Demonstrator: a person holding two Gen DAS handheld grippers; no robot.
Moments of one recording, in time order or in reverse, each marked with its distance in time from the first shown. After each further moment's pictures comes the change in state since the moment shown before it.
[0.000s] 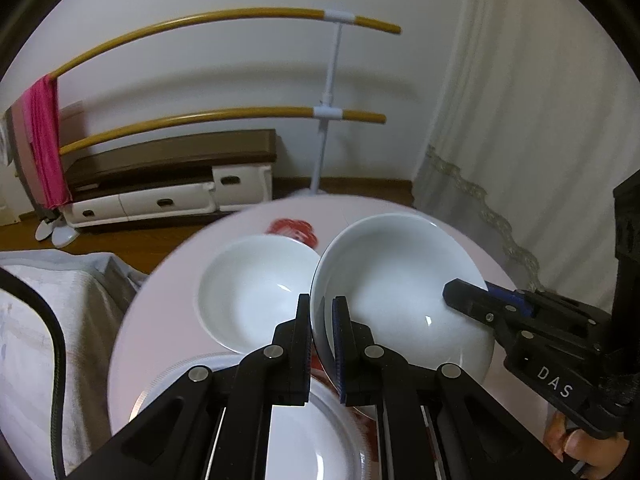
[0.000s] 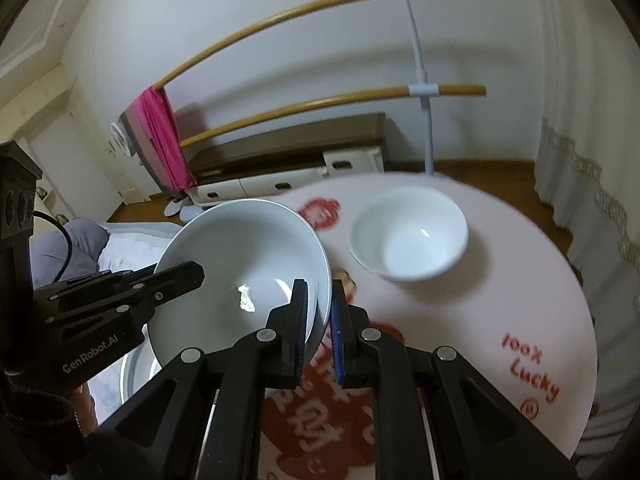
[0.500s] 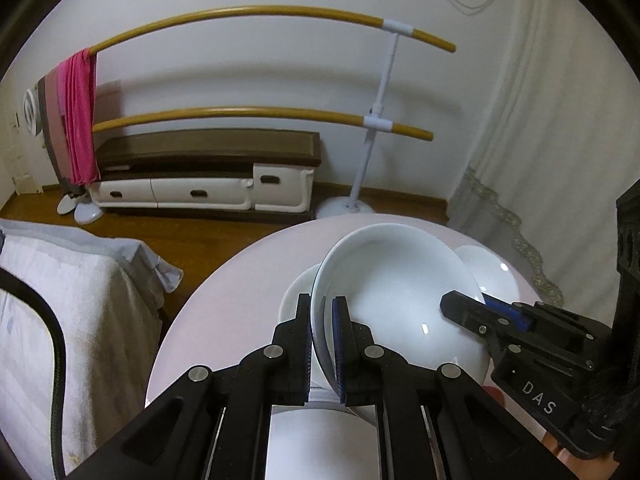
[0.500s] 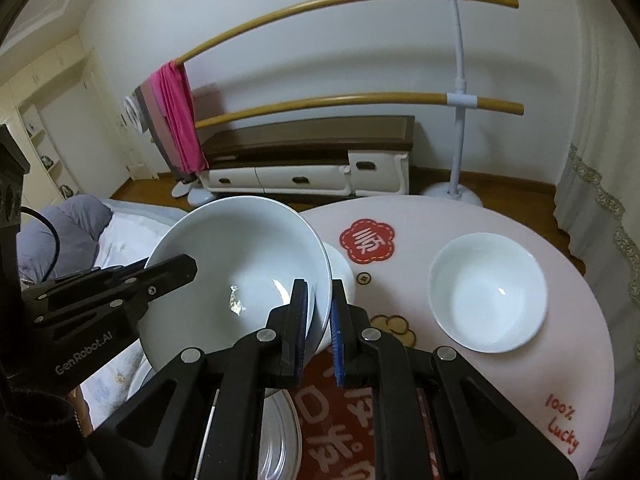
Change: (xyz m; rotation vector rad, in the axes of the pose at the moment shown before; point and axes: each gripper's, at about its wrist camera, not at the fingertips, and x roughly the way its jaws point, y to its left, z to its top) left arm 0.014 0.054 -0.003 -0.104 -0.006 0.080; right arm 0.067 0.055 0.028 -0.094 0.049 0.016
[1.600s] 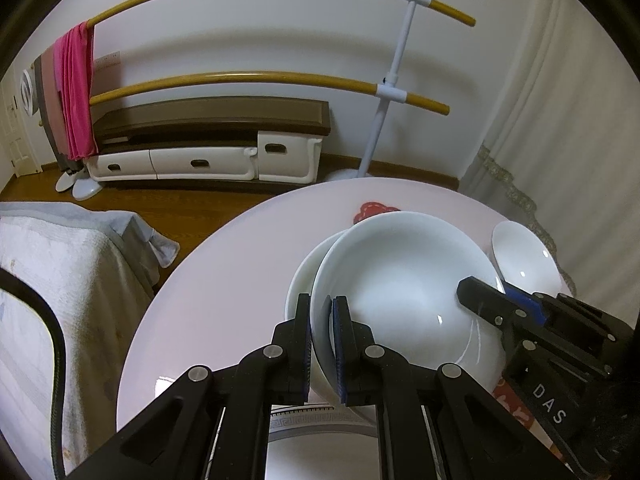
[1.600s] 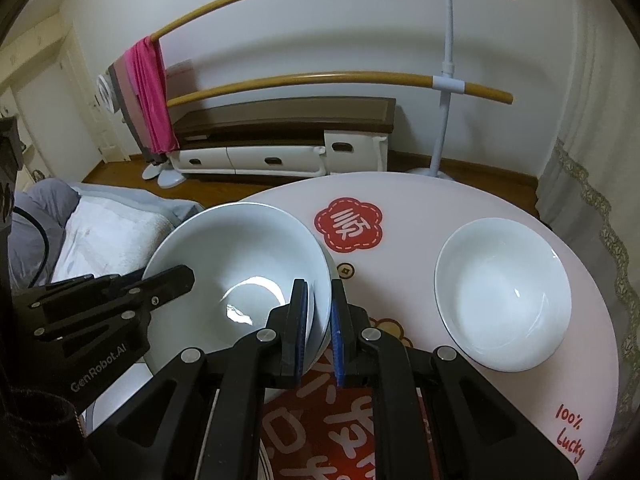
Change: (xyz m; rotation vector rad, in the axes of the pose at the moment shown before) left arm 0.093 0.008 0.027 -0.018 0.096 0.005; right arm 0.050 -0.006 -0.003 -0.013 0.051 -0.109
